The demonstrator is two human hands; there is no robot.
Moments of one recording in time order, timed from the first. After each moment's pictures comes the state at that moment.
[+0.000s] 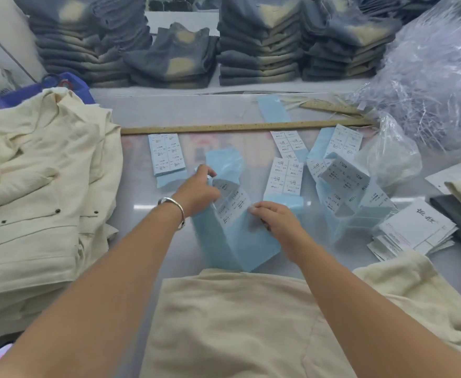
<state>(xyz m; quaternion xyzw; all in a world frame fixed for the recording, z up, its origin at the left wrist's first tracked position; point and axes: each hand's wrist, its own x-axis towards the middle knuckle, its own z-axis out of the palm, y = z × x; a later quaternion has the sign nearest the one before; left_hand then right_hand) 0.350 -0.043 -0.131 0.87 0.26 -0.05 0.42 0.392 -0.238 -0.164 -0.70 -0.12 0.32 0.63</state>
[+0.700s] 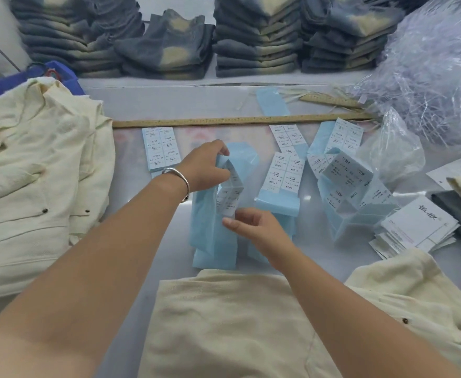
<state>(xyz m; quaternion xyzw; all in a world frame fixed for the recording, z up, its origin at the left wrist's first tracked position) 0.384 -0.031 -0.113 0.94 0.14 -0.01 0.31 0.368 -0.221 -0.179 -0.67 -0.18 0.35 0.63</state>
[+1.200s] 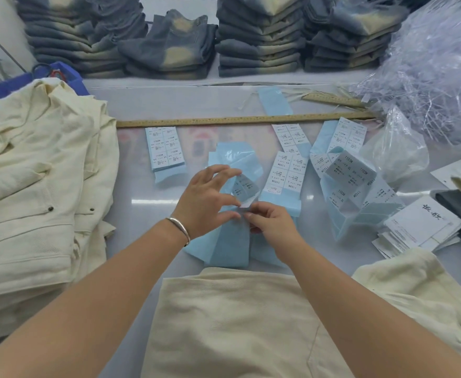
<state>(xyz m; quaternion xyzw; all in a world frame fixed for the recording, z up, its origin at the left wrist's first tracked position) 0.324 -0.056 -0.148 0.99 -0.08 0.12 0.08 0.381 -0.224 -0.181 -0.68 -0.12 0.30 0.66</state>
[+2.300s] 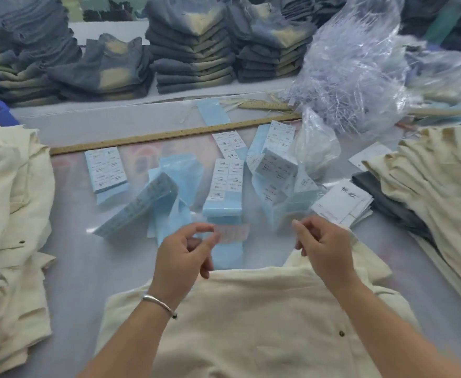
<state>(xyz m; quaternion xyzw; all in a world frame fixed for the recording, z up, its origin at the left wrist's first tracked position) 0.277 -0.186 -0.139 0.73 0.19 0.11 0.64 0.371 -0.414 -0.147 -0.87 -0.08 -0.04 0.49</state>
